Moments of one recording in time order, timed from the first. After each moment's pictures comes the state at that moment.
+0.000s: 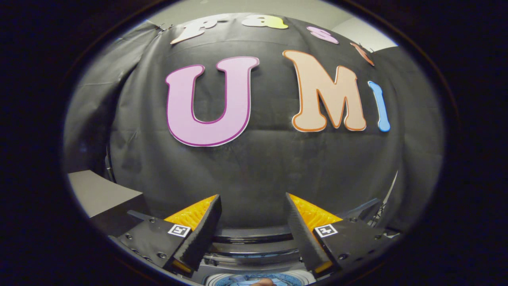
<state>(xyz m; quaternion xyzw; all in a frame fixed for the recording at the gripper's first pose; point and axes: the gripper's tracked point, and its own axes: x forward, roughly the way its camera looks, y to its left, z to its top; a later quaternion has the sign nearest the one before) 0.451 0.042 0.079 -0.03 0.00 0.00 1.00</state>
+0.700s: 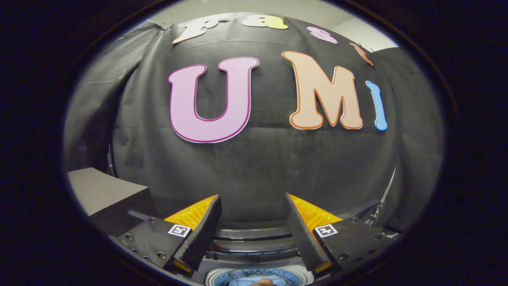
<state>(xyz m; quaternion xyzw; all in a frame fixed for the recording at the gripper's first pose) 0.438 0.041 0.073 -0.03 0.01 0.00 1.00</state>
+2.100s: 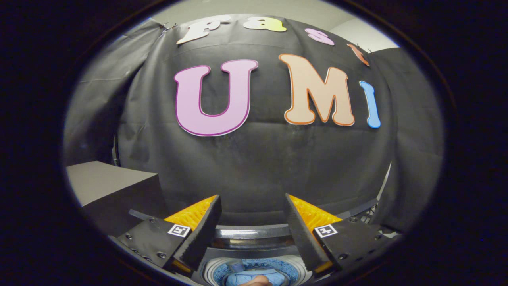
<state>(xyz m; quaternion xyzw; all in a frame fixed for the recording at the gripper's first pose) 0.400 0.036 0.056 -0.03 0.01 -0.01 1.00</state>
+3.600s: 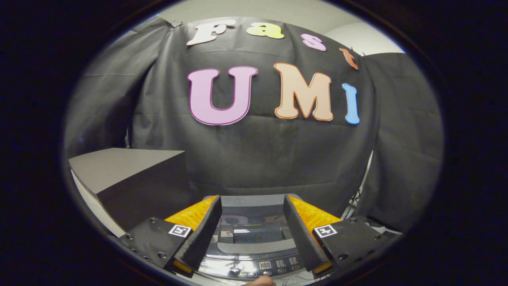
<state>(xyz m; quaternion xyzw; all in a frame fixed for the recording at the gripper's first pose) 0.247 0.042 0.037 -0.05 0.04 -0.04 1.00</state>
